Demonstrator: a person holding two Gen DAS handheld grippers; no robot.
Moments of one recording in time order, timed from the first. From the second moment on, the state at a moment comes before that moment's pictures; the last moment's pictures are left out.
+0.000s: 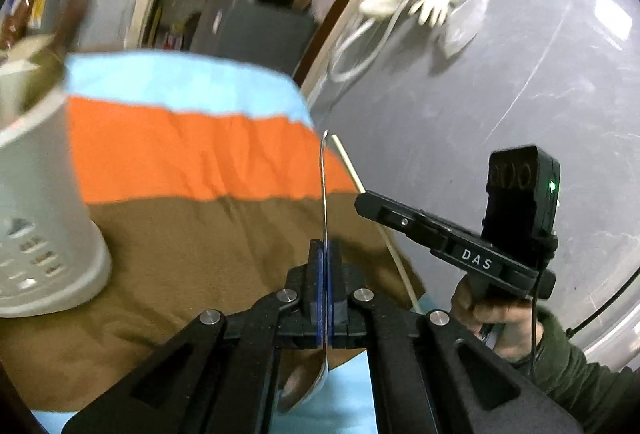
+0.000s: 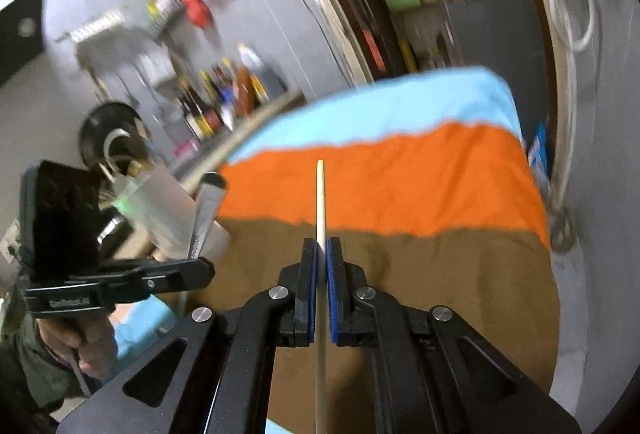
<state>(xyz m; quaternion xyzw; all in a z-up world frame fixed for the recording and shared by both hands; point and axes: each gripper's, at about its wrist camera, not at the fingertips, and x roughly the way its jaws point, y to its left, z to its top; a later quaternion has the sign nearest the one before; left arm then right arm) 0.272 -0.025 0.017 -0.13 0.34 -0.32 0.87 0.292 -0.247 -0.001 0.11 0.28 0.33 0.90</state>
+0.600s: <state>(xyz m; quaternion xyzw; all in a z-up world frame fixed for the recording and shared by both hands) 0.210 0.026 0.110 -0.11 0.23 -0.25 0.93 0.256 -0.174 0.092 0.12 0.07 0.43 0.89</state>
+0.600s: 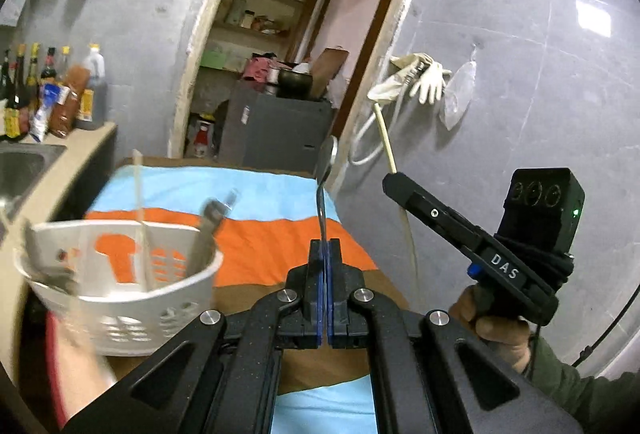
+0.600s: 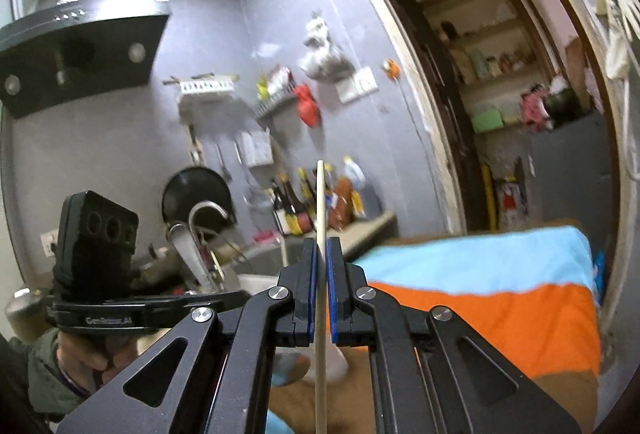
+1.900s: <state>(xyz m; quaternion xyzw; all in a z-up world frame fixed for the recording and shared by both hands) 0.253 0.192 0.101 -0.15 0.21 -0.10 0.96 0.291 -0.034 0.082 0.11 -0.11 0.40 0.90</state>
